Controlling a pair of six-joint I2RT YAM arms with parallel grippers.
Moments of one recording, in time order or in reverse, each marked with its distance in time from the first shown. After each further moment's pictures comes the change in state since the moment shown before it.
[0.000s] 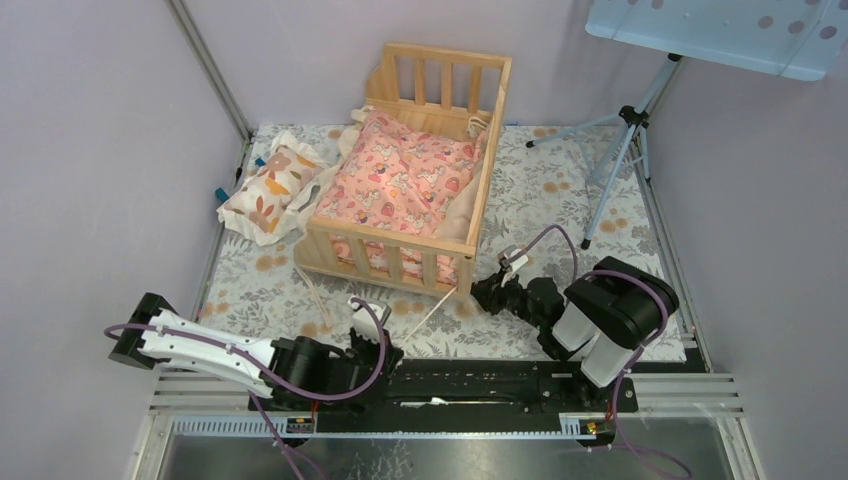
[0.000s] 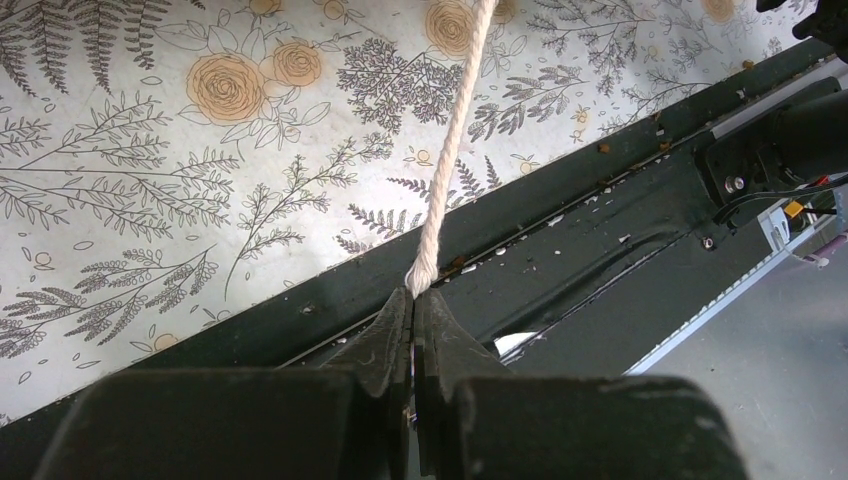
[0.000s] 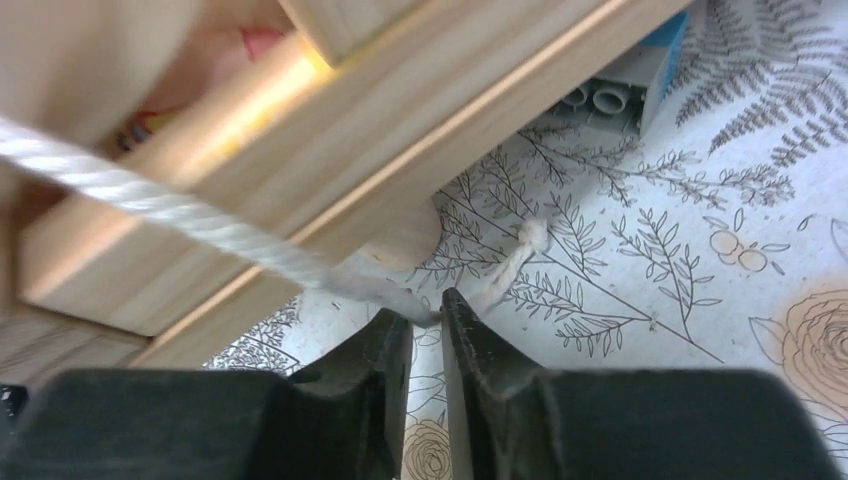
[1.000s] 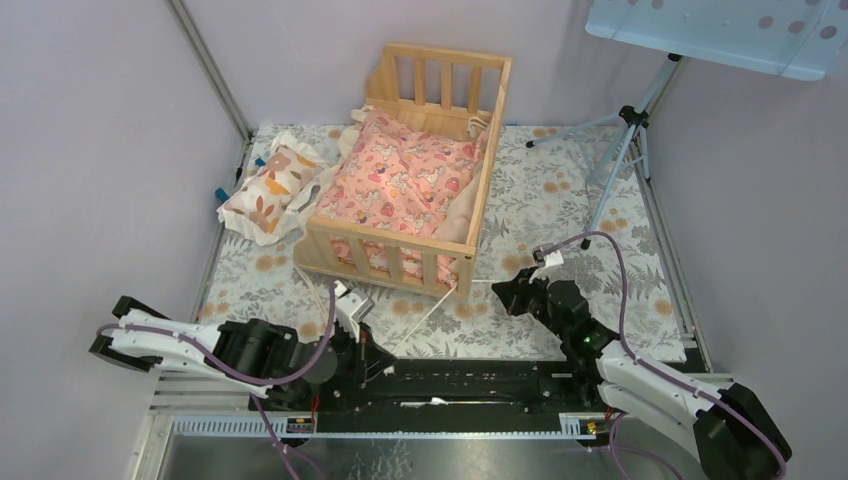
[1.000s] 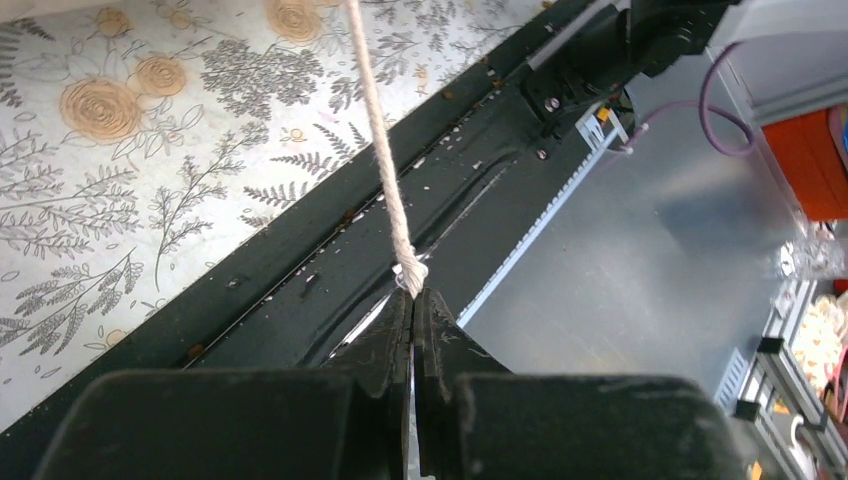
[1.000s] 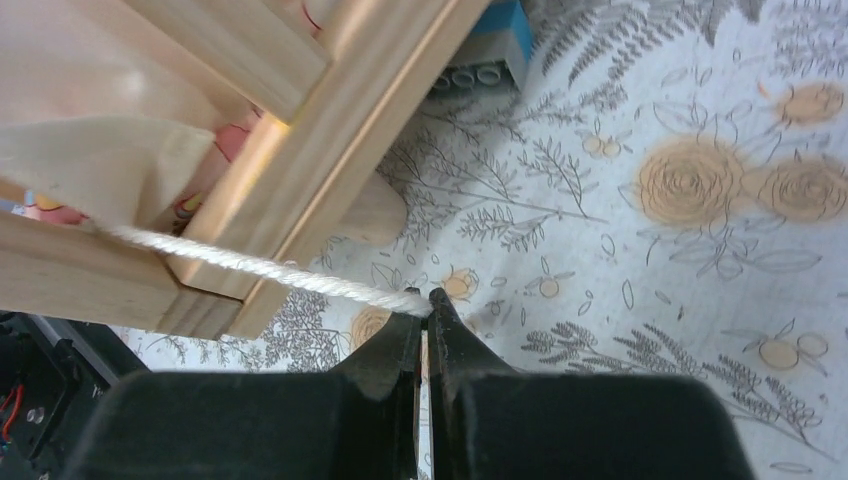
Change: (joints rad) left arm 0.000 -0.245 0.125 -0.096 0.220 0.192; right arm 0.000 -0.962 -0.001 -1.000 0.217 0.225
